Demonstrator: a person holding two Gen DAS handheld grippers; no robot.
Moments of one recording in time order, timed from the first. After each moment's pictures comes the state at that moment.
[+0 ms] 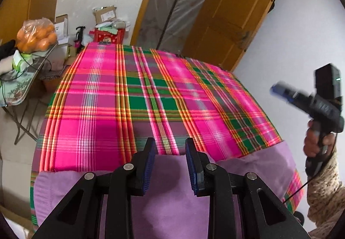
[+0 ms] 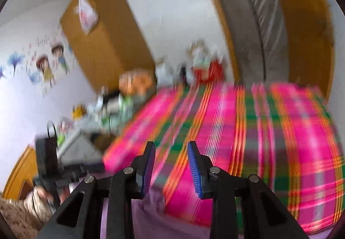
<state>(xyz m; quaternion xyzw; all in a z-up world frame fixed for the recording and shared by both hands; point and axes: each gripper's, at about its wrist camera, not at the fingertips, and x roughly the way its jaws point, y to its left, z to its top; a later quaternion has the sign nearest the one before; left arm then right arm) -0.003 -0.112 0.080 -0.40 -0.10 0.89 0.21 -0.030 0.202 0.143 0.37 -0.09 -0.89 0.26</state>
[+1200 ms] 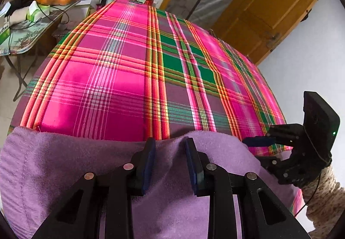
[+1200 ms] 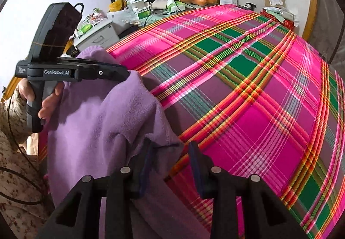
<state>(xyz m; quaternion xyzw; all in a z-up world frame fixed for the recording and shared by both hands) -0.026 -0.132 0.008 -0.46 -0.17 0.86 0.16 -0.044 0.107 0.031 0.48 0.15 -0.76 0.42</state>
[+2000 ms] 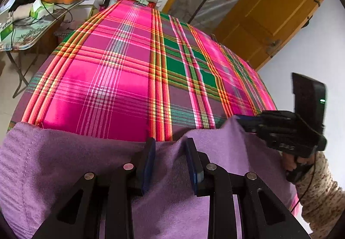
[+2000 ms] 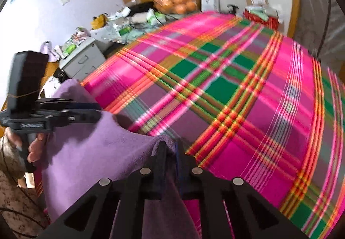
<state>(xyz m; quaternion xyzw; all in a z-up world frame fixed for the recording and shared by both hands) -0.023 -0.142 0.007 -0.45 -0.19 0.86 0.16 -0.099 0.091 0.025 0.48 0.10 -0.78 0.38</state>
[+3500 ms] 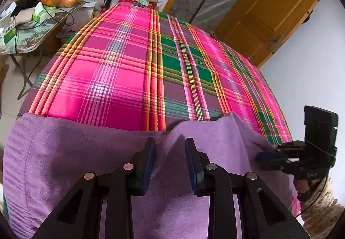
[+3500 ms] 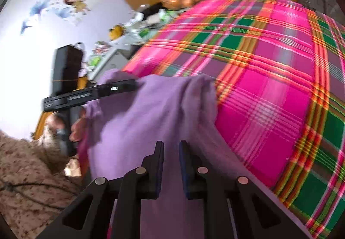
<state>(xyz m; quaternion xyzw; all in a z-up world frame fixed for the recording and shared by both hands) -0.011 -0.132 0.017 -0.45 -0.17 0.86 0.14 -0.039 0.154 0.032 0.52 -0.02 -0.75 0.42</state>
